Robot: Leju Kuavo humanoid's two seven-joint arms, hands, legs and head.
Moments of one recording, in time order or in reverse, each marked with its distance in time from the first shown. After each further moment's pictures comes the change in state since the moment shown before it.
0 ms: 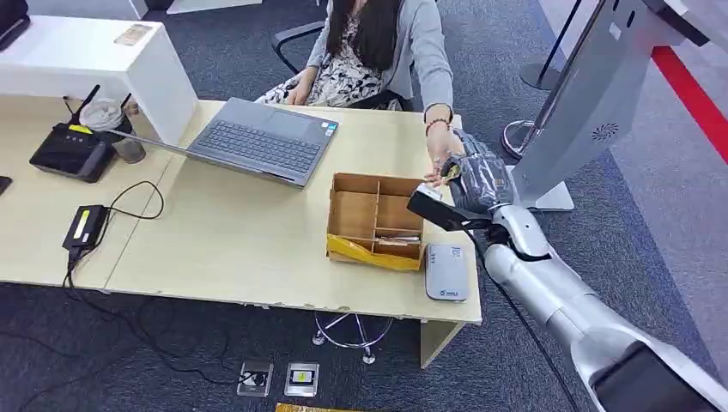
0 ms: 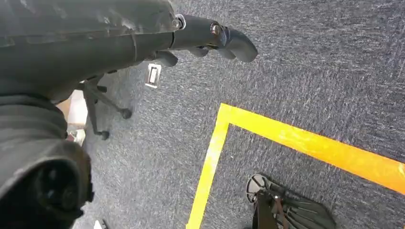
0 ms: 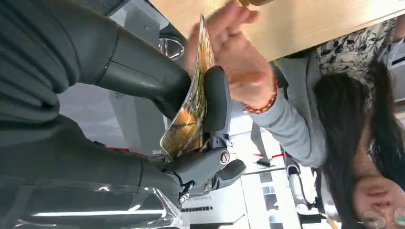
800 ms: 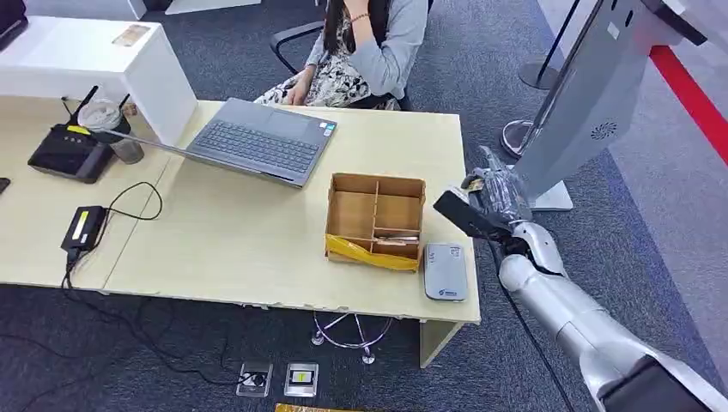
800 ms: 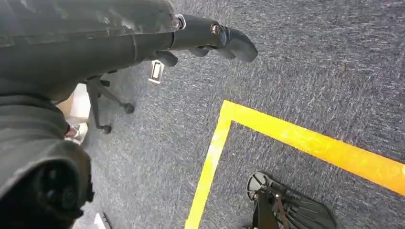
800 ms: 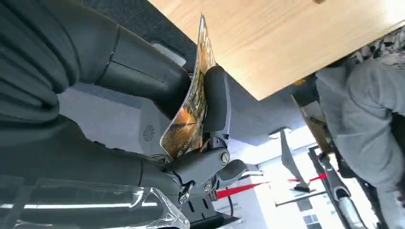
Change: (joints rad) left arm 0.001 -0.015 0.018 0.000 0.007 0.024 0.006; right arm 0.078 -0.055 -0.051 0.018 -0.208 -0.023 -0.055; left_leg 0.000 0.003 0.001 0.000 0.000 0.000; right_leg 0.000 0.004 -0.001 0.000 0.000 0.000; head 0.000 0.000
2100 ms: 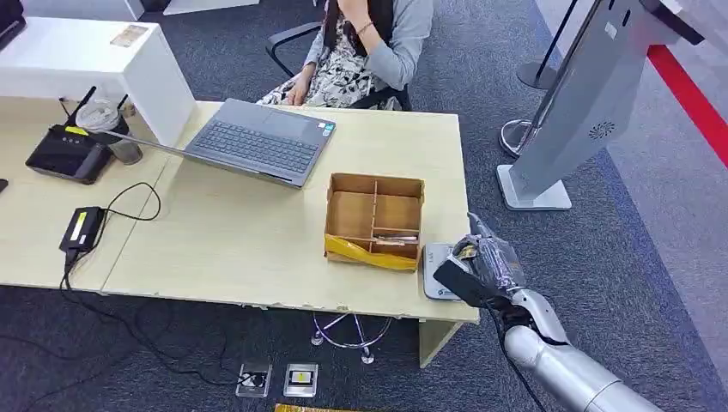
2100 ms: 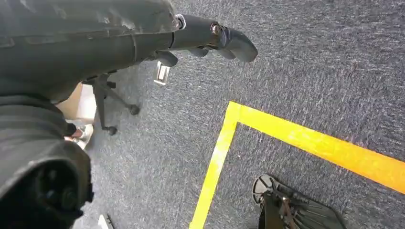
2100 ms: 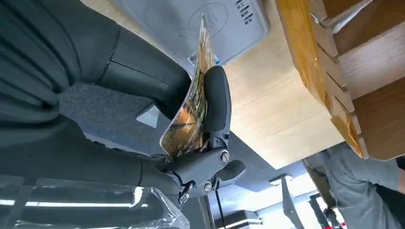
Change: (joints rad) left arm 0.002 -0.024 0.007 0.000 -0.021 0.036 0.018; right arm 0.270 -0.159 0.079 -0.357 -0.048 0.001 0.086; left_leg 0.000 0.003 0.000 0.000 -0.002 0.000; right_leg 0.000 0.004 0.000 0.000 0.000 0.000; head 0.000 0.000
